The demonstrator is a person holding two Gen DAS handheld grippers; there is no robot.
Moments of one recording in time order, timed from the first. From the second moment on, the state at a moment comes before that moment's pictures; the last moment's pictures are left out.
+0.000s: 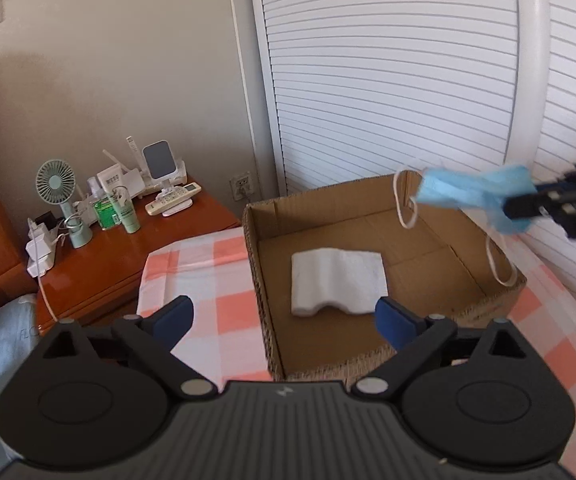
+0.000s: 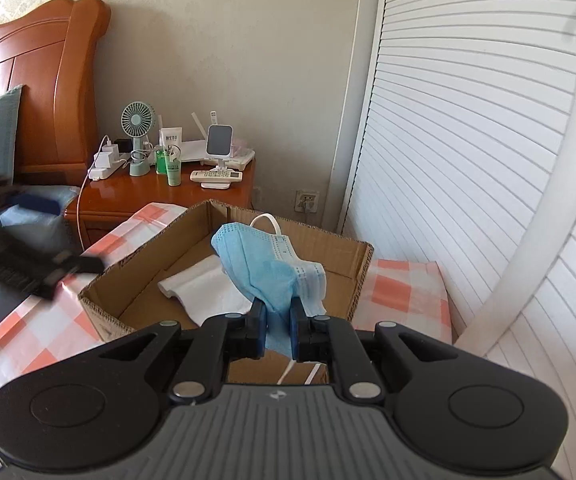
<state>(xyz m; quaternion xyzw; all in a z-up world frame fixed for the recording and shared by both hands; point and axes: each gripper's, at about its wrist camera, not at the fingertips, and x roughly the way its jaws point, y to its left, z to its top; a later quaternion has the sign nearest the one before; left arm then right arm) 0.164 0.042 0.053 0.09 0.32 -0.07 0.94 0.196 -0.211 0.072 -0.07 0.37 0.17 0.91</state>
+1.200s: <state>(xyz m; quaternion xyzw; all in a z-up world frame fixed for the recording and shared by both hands) 0.039 0.062 0.003 0.01 0.32 -0.02 0.95 0.163 -0.205 0.035 -0.05 0.42 0.11 0.90</state>
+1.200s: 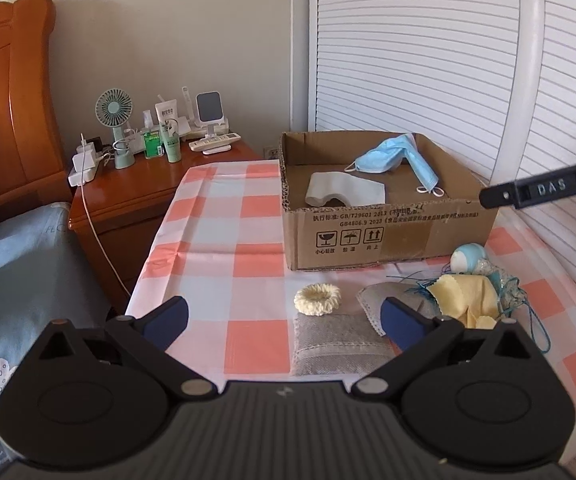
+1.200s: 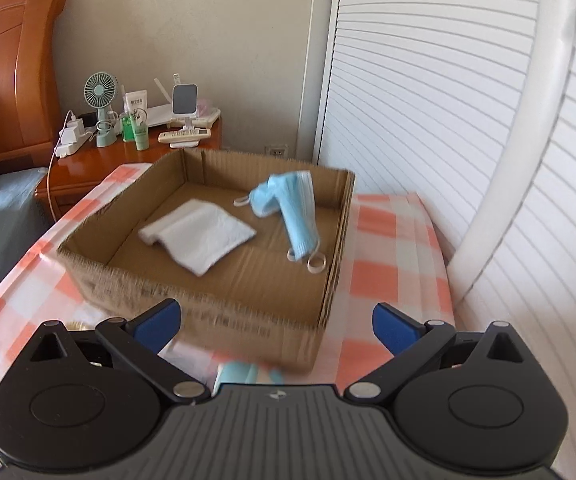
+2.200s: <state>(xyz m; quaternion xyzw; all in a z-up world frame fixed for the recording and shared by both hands) 0.058 0.047 -0.038 0.04 0.37 -0.06 0.92 0.037 -0.189 -0.041 -0.07 0.47 0.22 0.85</state>
